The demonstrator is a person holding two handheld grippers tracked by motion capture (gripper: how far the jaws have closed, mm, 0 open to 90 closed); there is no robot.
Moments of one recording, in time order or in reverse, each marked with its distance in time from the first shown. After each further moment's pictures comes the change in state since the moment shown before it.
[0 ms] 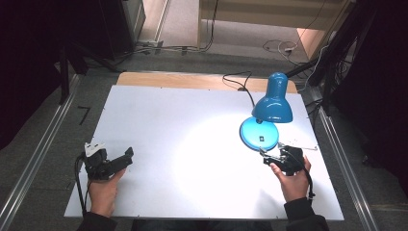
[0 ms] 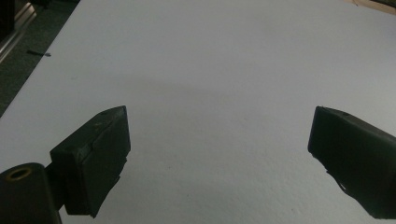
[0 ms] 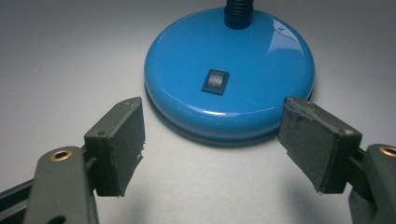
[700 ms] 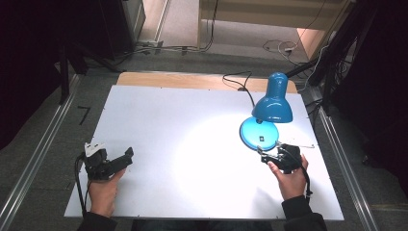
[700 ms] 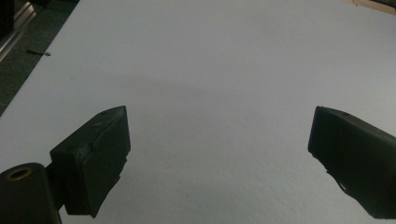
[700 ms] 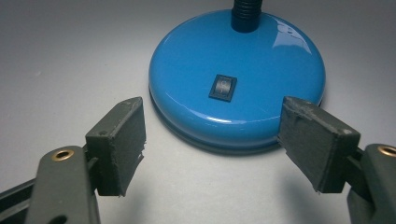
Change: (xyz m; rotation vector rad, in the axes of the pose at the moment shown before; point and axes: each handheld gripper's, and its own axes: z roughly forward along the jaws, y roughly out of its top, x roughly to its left) left arm 0.000 0.000 0.000 0.001 -0.001 -0.002; right arm 0.004 0.004 0.006 0.005 0.009 0.001
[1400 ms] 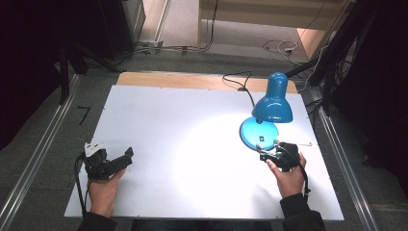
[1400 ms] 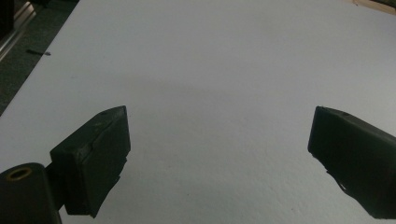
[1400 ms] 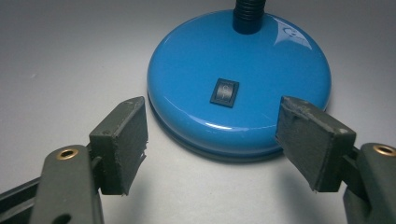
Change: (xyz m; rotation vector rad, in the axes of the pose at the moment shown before) left arm 0.000 0.000 0.000 -0.001 -0.002 0.000; right arm 0.001 0.003 0.007 0.007 -0.005 -0.006
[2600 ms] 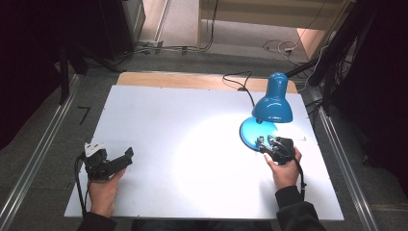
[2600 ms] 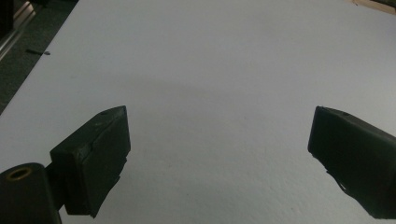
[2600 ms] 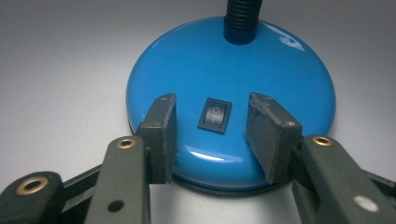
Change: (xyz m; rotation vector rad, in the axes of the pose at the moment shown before) left arm 0.000 0.000 0.000 0.001 0.000 -0.001; right arm -0.002 0.007 0.023 -0.008 -0.033 0.008
